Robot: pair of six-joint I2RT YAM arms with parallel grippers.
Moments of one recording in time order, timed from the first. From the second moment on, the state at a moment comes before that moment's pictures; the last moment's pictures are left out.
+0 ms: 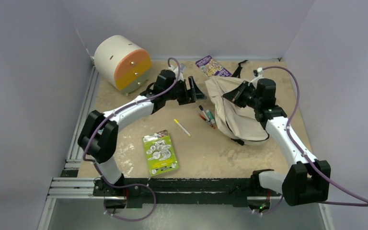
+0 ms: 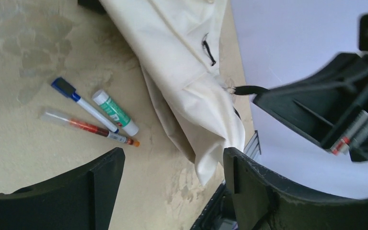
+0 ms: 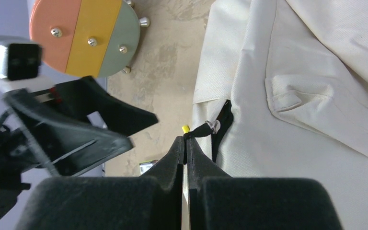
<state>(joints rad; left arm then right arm) -0.59 1.70 1.25 0.04 0.43 -0.79 0.12 1.20 0.89 -0.14 -0.42 0.75</state>
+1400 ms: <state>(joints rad) -0.64 2.13 1.51 0.28 0.44 -1.25 0.12 1.09 0.83 -0.24 -0.46 0.68</state>
